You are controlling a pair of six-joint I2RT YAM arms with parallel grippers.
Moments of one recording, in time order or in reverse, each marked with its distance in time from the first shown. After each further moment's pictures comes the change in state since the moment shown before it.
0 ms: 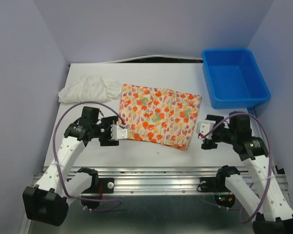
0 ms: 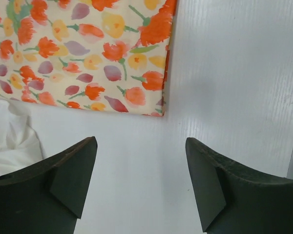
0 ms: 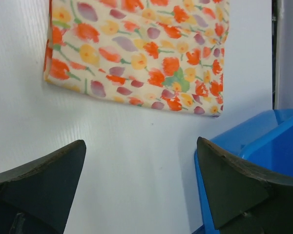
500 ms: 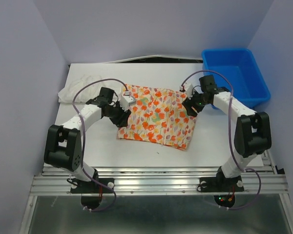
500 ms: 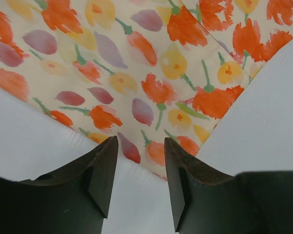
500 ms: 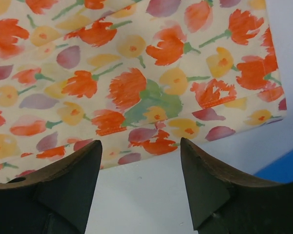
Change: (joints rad) left arm -0.016 0.533 0.265 0.240 -0.011 -0.719; right arm 0.019 1.021 0.532 0.225 0.130 0.563
